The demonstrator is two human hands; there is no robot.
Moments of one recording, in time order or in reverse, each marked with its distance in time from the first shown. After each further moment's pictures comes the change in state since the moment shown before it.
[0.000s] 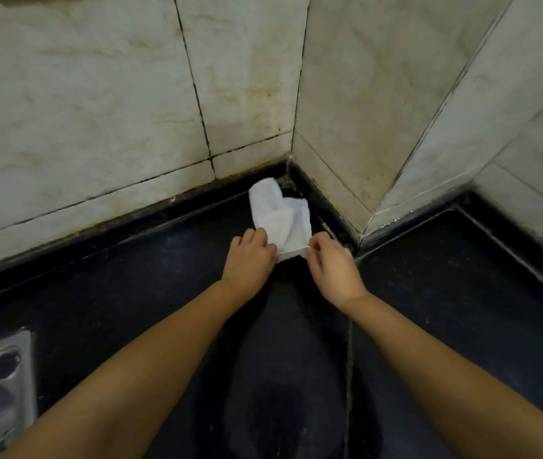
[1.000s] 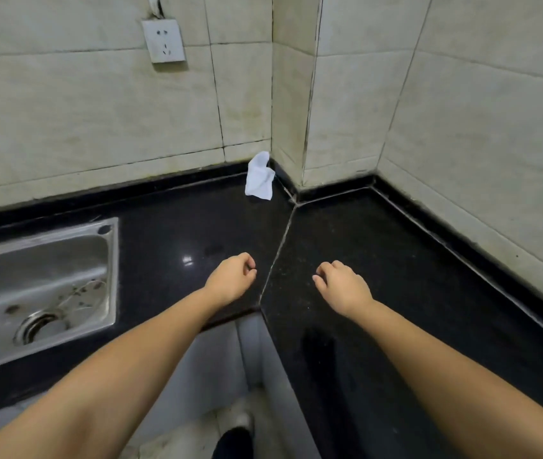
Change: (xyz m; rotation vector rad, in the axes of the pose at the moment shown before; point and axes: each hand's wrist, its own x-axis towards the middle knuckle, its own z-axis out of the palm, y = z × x) left_hand -0.324 0.230 -0.099 -0.477 -0.048 -0.420; right_hand -0.365 0.016 -0.162 -0.350 -0.225 -0.005
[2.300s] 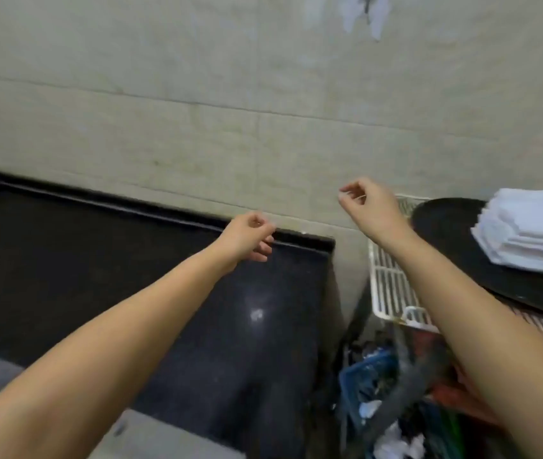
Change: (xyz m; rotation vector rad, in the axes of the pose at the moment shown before) left_hand -0.761 0.558 0.300 -0.632 -0.771 0.561; right_hand -0.995 0.348 -0.192 0.270 0.931 0.761
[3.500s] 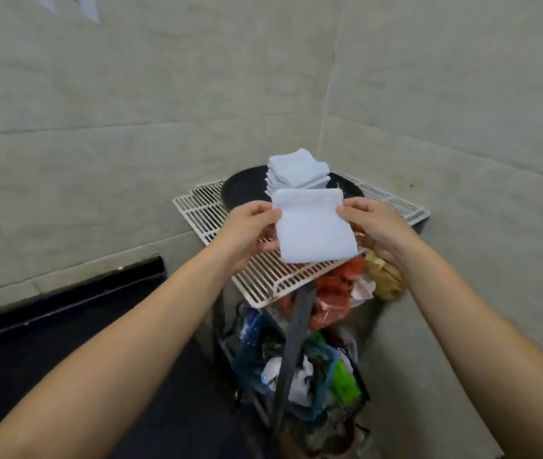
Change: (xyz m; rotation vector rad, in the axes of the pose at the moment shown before) left_hand -0.001 0.060 0.148 -0.317 -0.899 0.052; right_hand -0.158 0.011 -0.121 0.412 0.488 0.720
